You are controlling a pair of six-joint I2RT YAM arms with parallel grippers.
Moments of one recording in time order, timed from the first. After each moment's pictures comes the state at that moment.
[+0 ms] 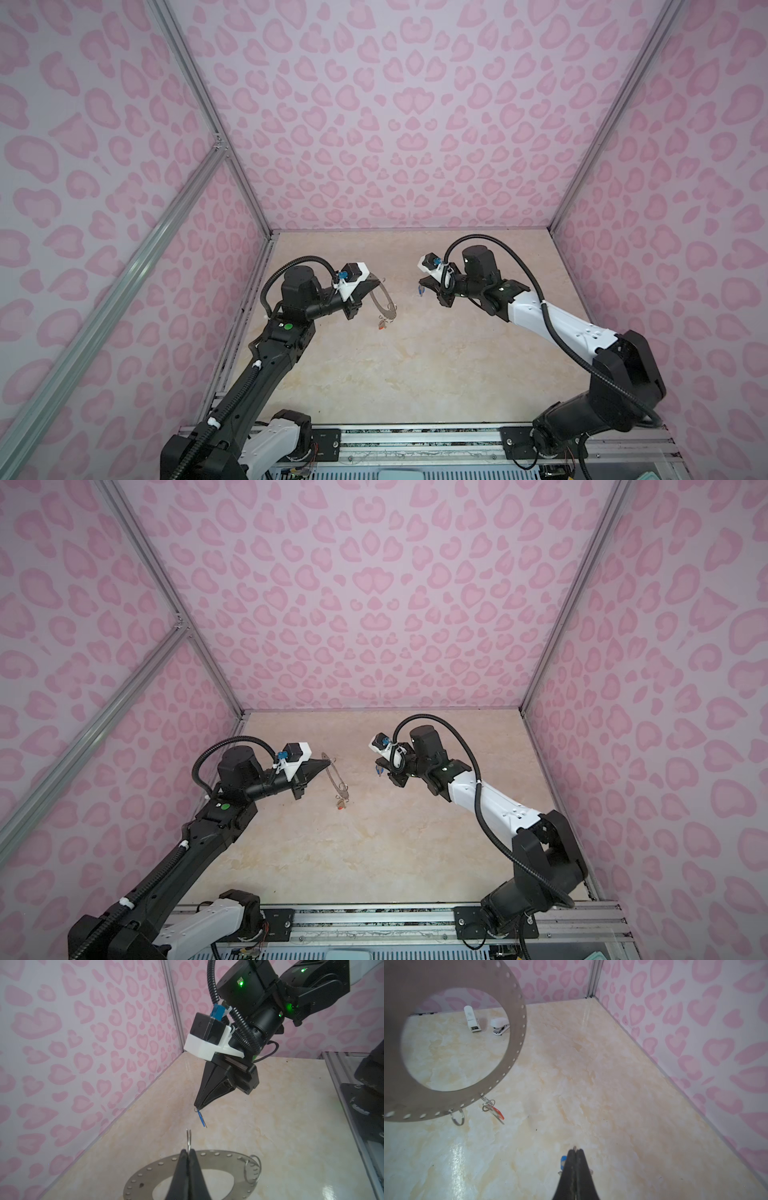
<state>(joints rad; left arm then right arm) -0.28 1.07 0.80 0.04 0.81 0.37 0.53 1.48 1.07 -0.13 -0.48 -0.48</state>
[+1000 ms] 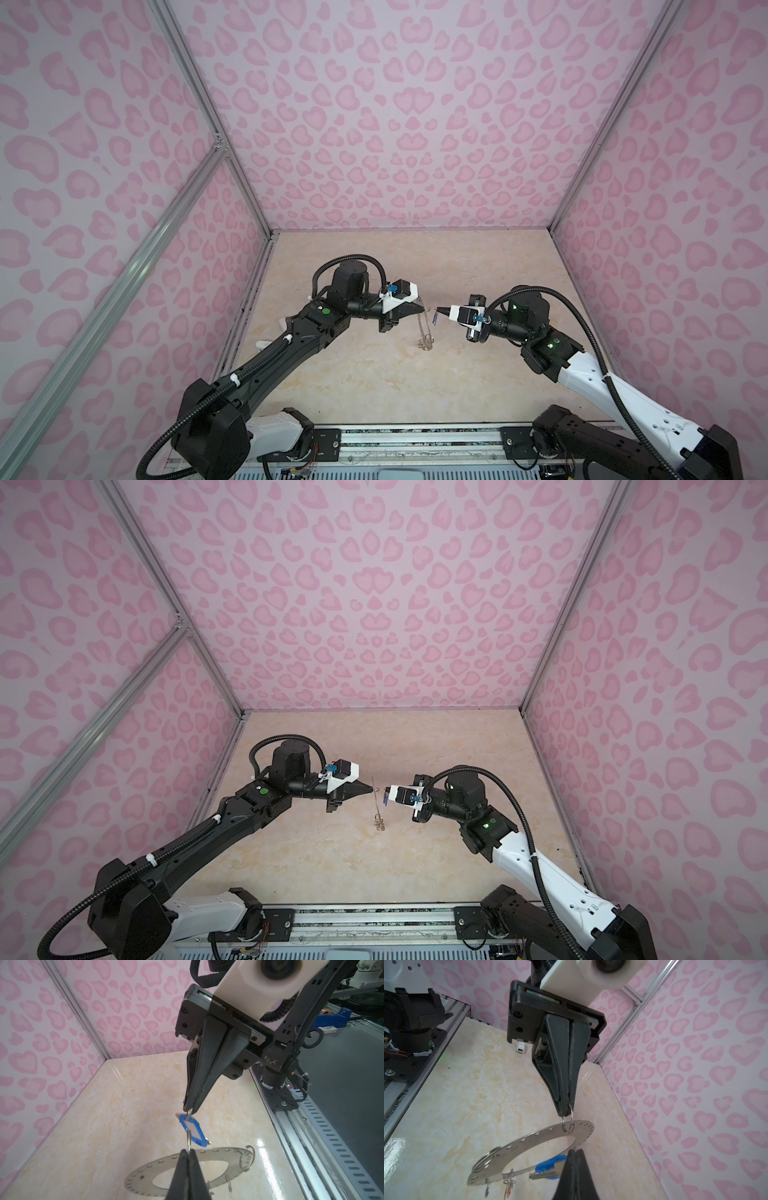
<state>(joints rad) -0.57 1.27 0.96 -0.14 0.88 0.52 0.58 0.97 0.69 0.04 -0.58 -0.67</state>
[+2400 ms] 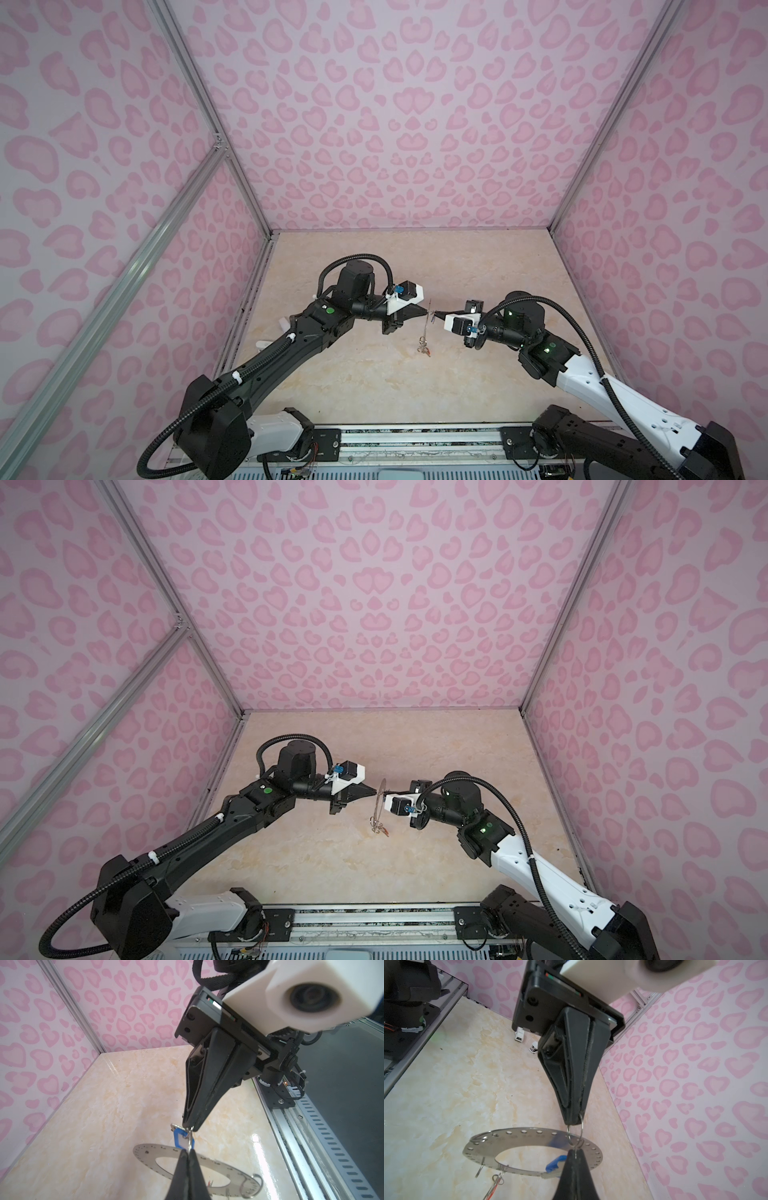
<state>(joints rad) -0.60 1.29 0.98 -0.19 0.84 0.52 0.62 0.96 0.65 0.07 -0.51 -0.77</state>
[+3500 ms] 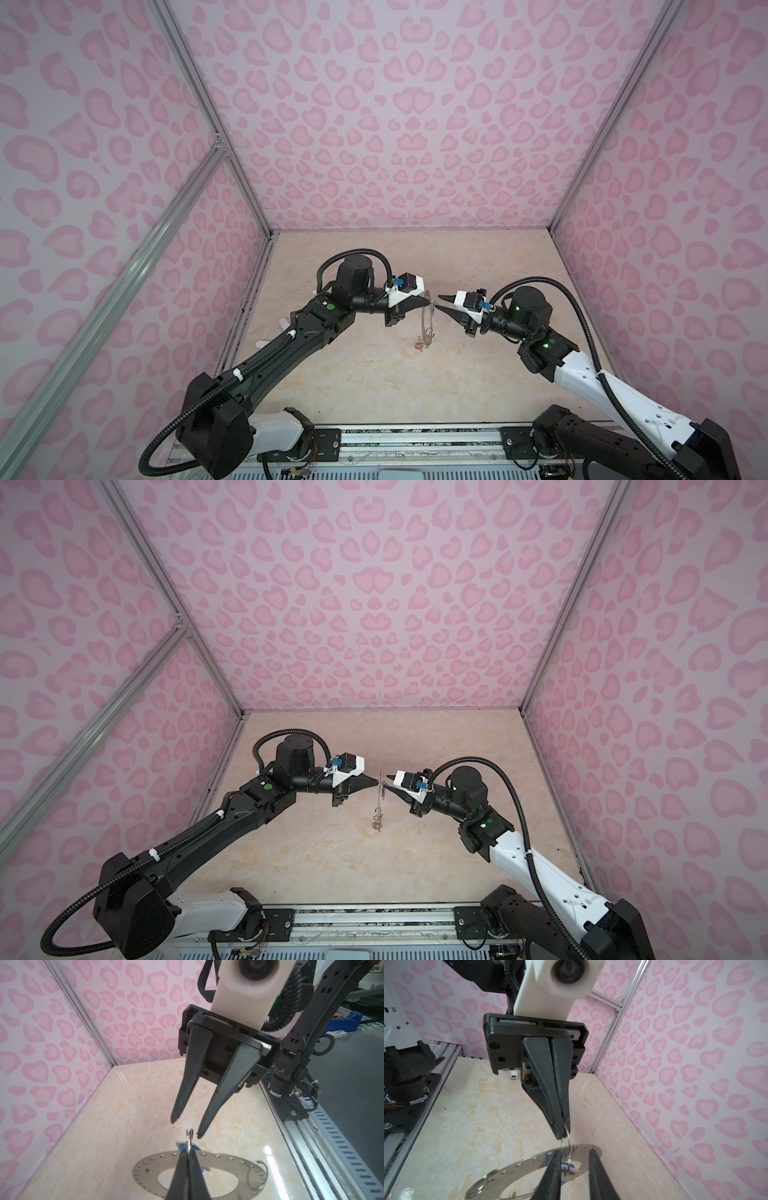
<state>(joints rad) -0.60 1.30 1.02 -0.12 0.84 0.49 0.56 1.01 0.66 0.24 -0.59 -0.40</state>
